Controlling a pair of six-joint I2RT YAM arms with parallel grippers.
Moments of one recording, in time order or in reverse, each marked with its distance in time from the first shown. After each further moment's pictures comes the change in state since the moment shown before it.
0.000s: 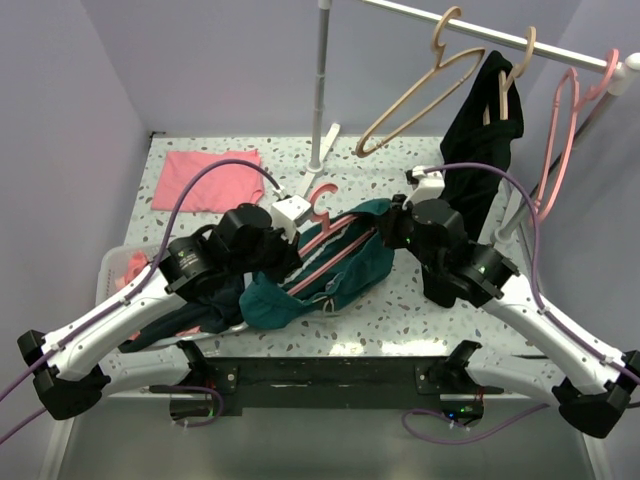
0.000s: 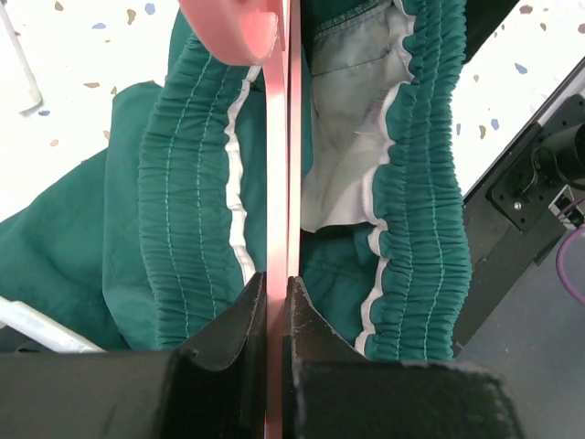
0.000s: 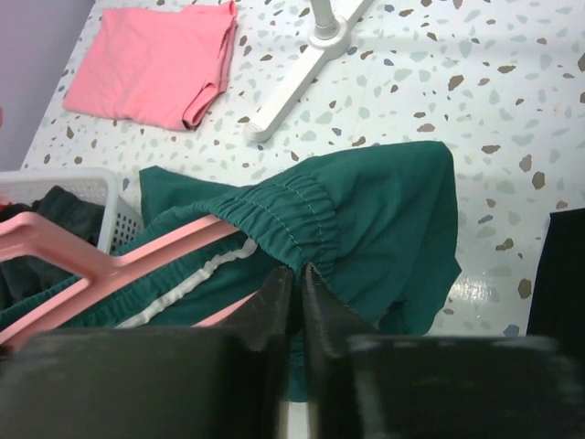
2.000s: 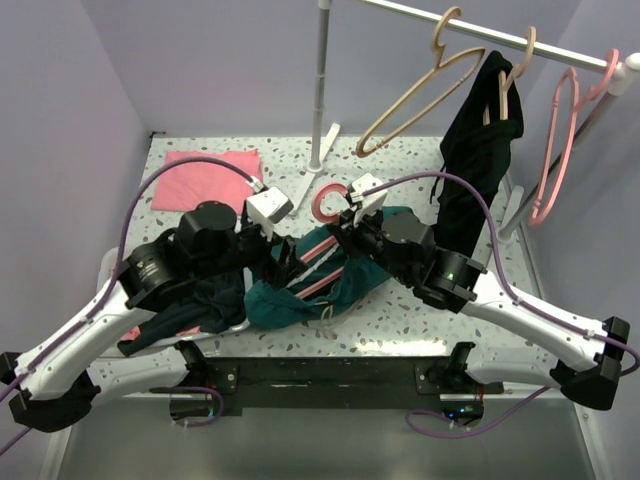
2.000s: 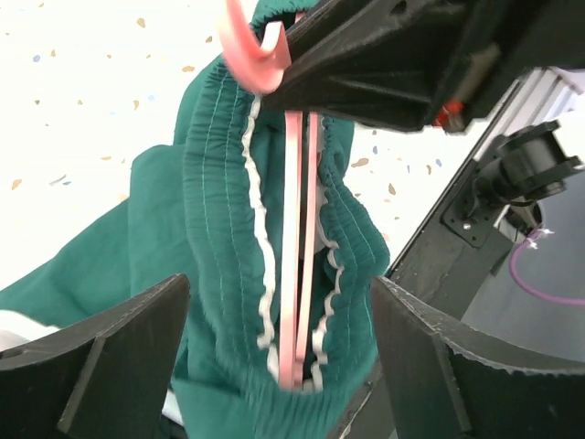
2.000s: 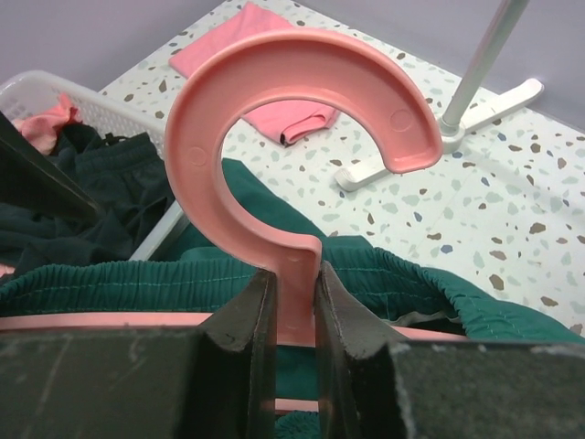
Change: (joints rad) left arm 0.000 -0.101 0.087 -0.011 0.047 0.043; right arm 0.243 0.099 0.008 0.277 -0.039 -0.356
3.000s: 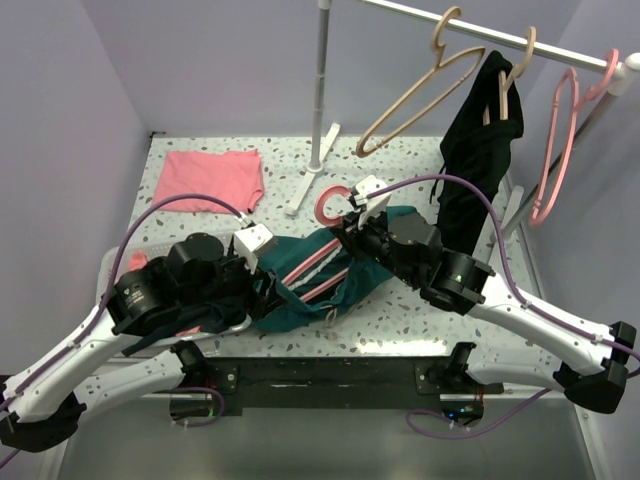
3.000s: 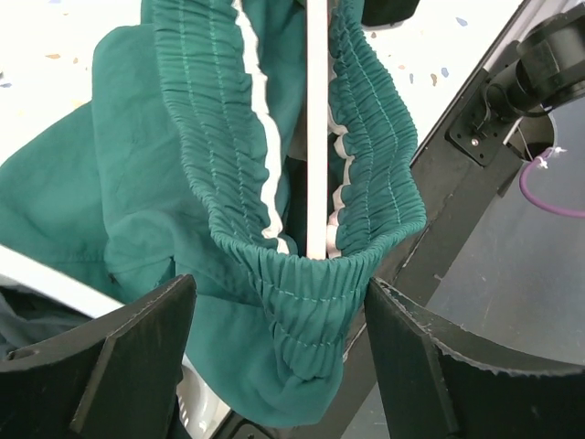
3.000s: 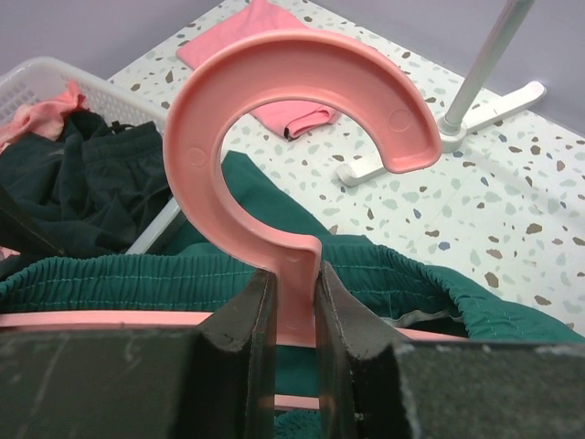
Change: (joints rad) left arm 0.000 -0.195 -0.219 -0.093 0.054 -0.015; right arm 0.000 -0.033 0.006 -0.046 -0.028 -0.017
